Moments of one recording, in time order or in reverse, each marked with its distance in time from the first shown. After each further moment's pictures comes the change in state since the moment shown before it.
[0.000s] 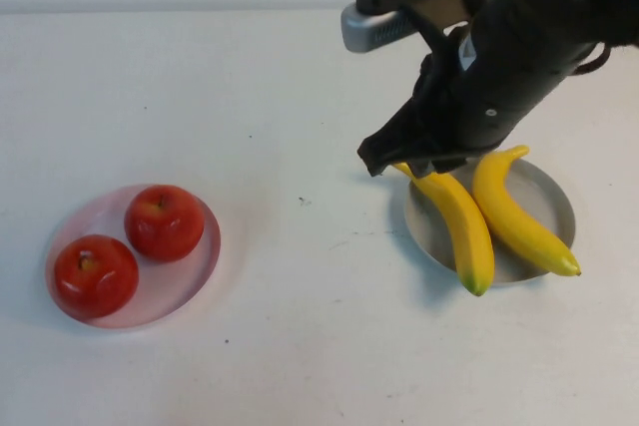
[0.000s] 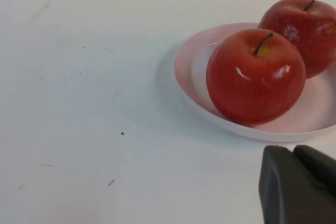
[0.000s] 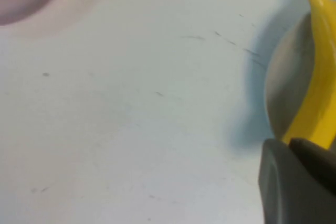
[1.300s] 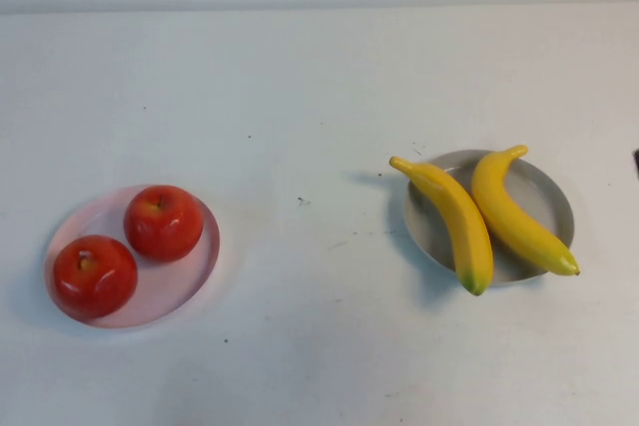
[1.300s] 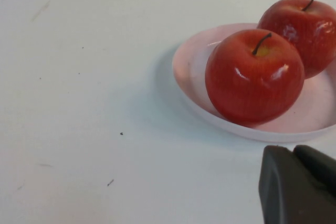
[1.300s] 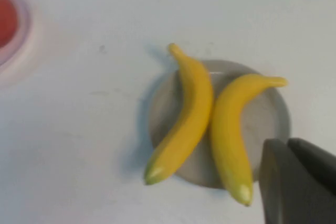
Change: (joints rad) right arm -0.251 -0.751 0.695 0.105 -0.476 -0.279; left arm 0.000 0.000 0.000 0.000 0.000 0.000
